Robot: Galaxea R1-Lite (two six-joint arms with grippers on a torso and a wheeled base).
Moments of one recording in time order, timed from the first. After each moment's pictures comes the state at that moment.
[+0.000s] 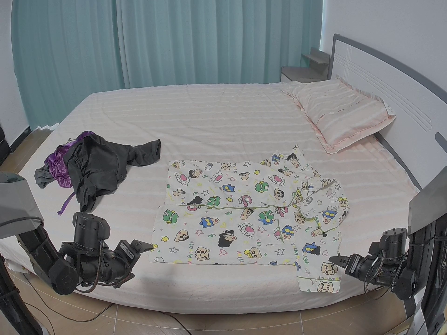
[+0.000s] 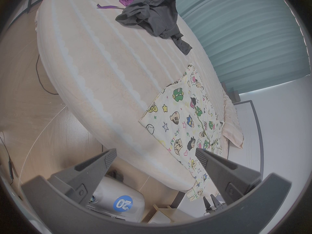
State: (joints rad) left arm -0.25 1.94 -0.31 -0.84 -0.12 -1.12; right arm 0.12 2.28 -0.02 -1.55 0.15 0.60
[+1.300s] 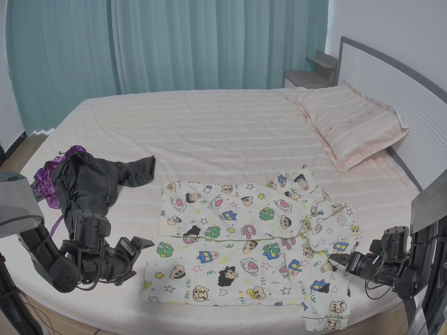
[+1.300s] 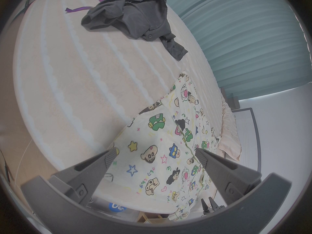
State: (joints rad) left arm -0.25 1.95 -0.33 -0.84 -0.12 -1.14; right arm 0.13 2.25 -0.02 -1.55 0.15 0.60
